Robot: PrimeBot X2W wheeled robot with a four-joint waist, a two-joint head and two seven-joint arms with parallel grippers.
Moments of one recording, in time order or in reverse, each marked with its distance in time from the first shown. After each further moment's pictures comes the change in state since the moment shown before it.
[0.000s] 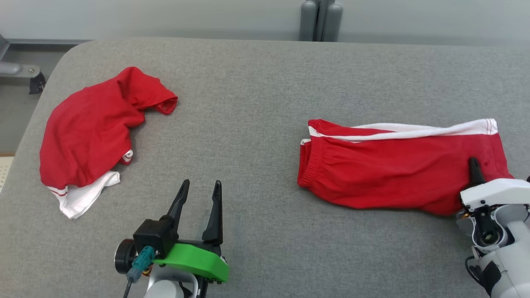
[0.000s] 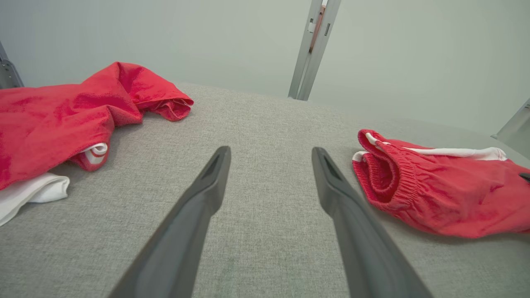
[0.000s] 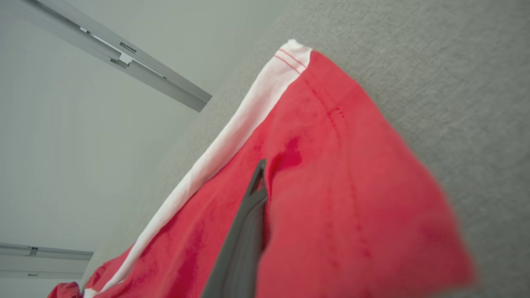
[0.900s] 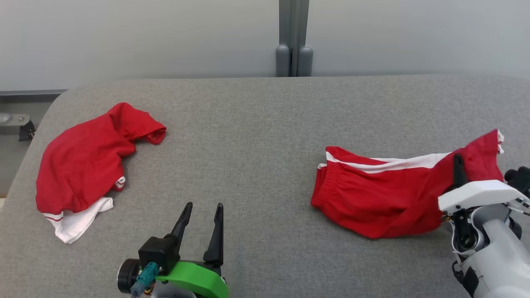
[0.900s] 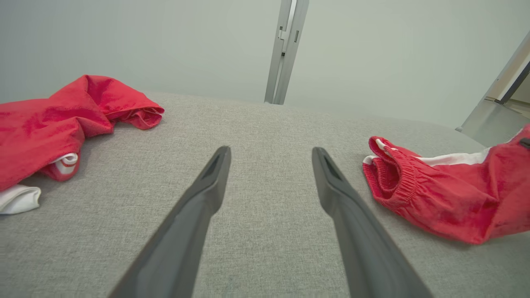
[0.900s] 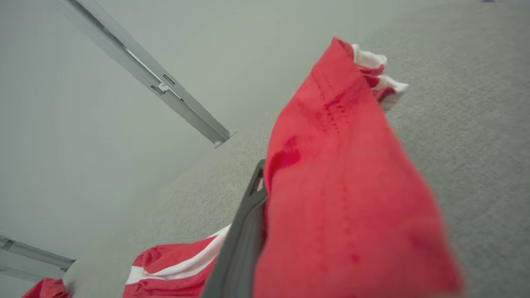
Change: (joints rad) left arm 0.056 0.000 0.006 0.045 0.013 -0.030 0.000; right arm 0.017 0.042 0.013 -0.003 -0.221 0.000 -0.096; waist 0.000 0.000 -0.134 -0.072
